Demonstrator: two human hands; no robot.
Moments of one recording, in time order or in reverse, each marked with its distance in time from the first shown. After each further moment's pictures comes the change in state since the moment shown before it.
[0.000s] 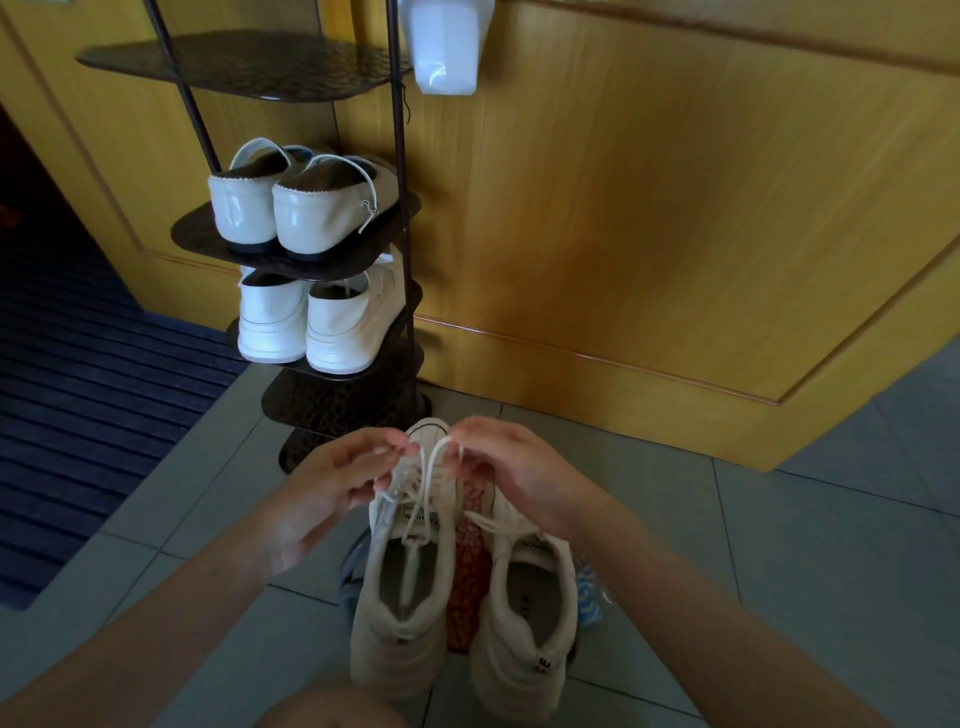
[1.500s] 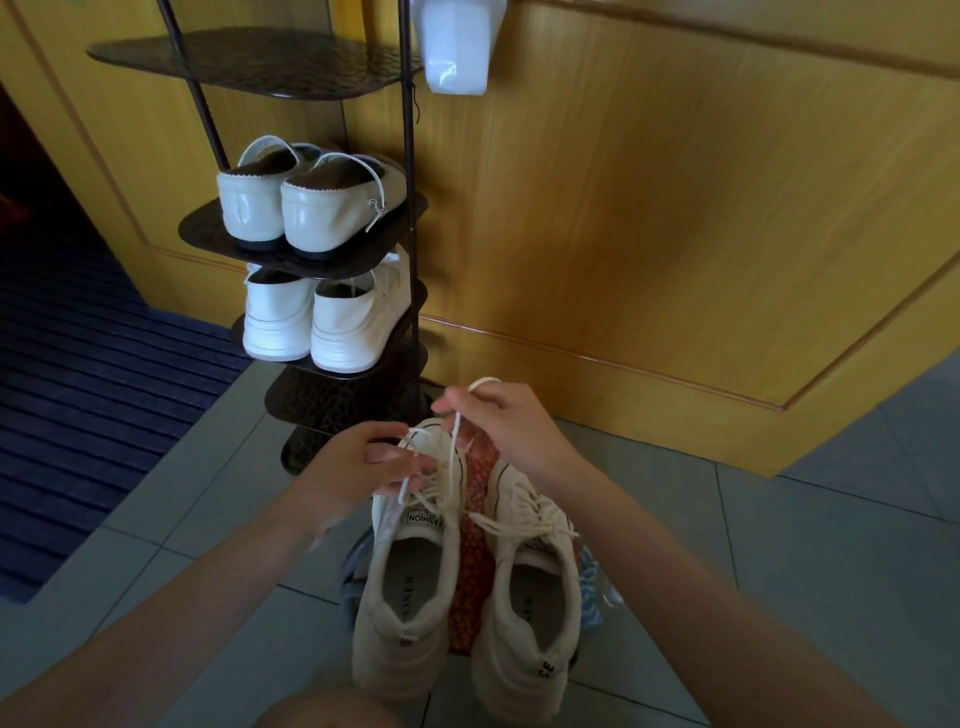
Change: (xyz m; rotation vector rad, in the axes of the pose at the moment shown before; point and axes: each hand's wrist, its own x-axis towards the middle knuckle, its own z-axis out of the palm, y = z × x) left_hand 0.006 0.014 0.016 0.279 0.178 -0.096; right_hand 0.030 -0.016 -0.002 -0.132 0.248 -0.053
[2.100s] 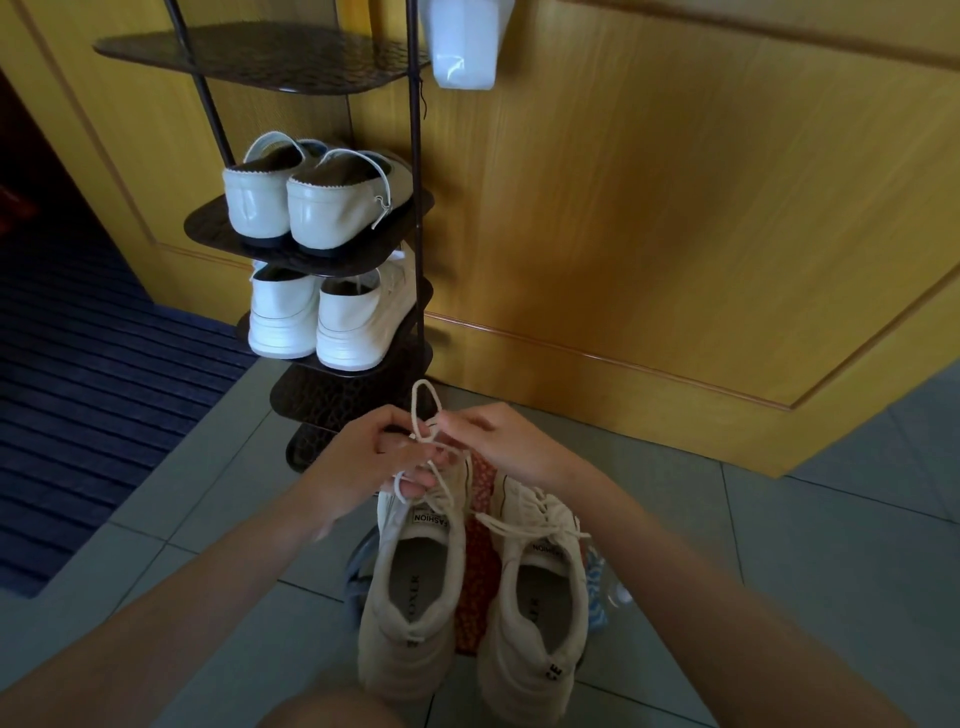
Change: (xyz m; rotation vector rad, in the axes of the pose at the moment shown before) left_hand 0.001 0.007 0.002 -0.061 -0.058 0.051; right_hand 0.014 0.023 0.001 -0.342 -0.248 0.001
